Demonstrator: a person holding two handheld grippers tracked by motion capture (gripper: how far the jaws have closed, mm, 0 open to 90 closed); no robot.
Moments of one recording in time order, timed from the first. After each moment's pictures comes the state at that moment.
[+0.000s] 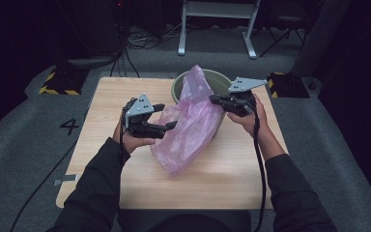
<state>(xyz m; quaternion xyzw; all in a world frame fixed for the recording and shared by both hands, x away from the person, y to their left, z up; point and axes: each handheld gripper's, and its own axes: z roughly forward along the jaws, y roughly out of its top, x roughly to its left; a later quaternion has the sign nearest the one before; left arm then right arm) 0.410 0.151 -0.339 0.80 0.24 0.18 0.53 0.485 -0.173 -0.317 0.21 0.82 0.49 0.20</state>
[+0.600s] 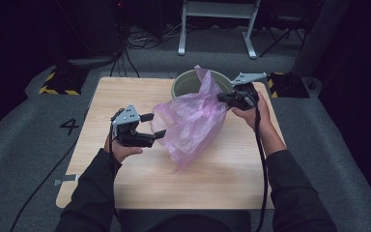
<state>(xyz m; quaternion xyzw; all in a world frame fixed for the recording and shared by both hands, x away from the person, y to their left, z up) 0.402 0.184 -0.376 0.79 0.26 0.16 0.53 0.515 -0.186 -0.326 0.28 0.84 0.42 0.20</state>
